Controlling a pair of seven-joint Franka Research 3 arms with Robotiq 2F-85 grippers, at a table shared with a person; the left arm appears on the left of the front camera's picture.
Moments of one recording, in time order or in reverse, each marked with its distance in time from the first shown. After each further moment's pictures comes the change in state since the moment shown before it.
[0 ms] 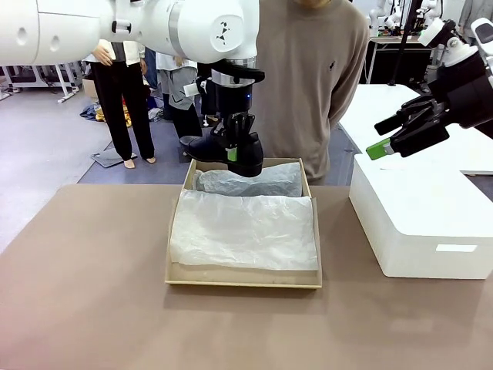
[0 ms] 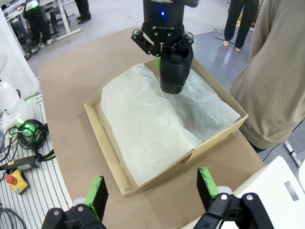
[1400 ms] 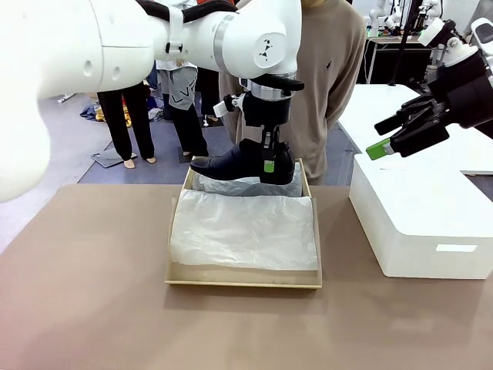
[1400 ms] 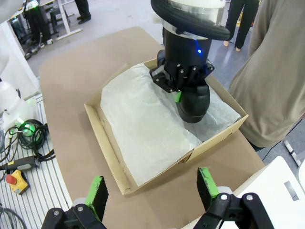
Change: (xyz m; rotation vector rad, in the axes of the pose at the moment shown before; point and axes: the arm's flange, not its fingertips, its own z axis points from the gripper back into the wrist) left arm -0.072 -0.050 -0.026 0.002 0.031 0.428; right arm 0.000 0.000 0.000 0.000 0.000 0.000
